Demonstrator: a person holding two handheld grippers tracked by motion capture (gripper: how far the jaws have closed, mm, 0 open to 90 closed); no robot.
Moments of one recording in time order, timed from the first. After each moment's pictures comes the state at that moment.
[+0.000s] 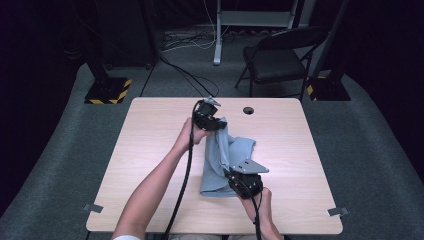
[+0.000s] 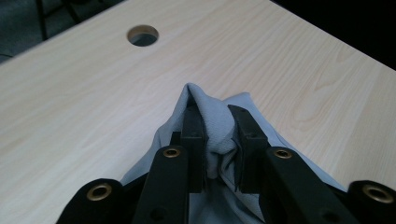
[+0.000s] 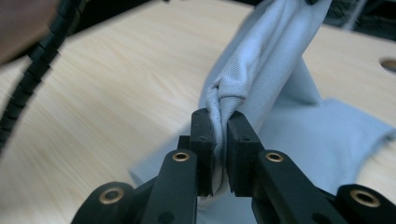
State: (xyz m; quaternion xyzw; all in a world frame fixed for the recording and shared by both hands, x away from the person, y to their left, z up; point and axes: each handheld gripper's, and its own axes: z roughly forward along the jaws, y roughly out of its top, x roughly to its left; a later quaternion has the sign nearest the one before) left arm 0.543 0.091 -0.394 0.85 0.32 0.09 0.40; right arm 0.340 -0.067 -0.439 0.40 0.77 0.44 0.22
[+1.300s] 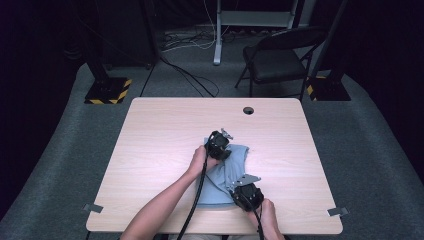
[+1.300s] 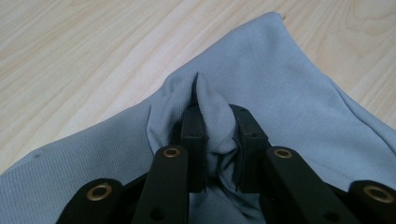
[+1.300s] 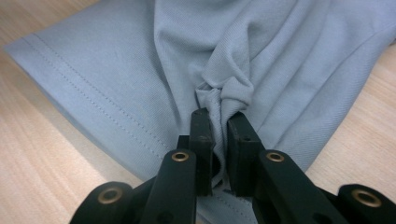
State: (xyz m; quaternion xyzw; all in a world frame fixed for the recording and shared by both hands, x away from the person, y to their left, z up) left arm 0.507 0.059 -0.496 0.89 0.33 0.12 0.30; right arm 0.340 -0.077 -0.509 0.40 0.84 0.32 0.15
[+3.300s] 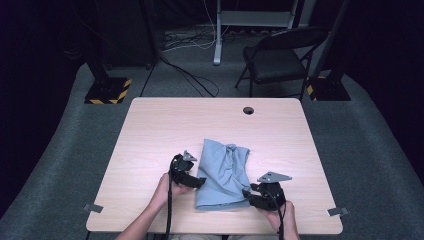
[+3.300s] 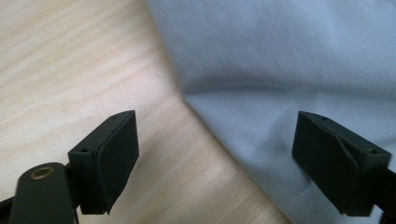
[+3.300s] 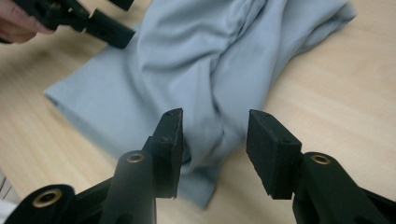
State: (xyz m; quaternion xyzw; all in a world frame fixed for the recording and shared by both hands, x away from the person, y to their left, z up) left arm 0.423 0.169 -0.502 0.85 0.40 0.10 0.32; right arm 0.331 -0.135 -0.479 0.45 0.79 0.39 0.12
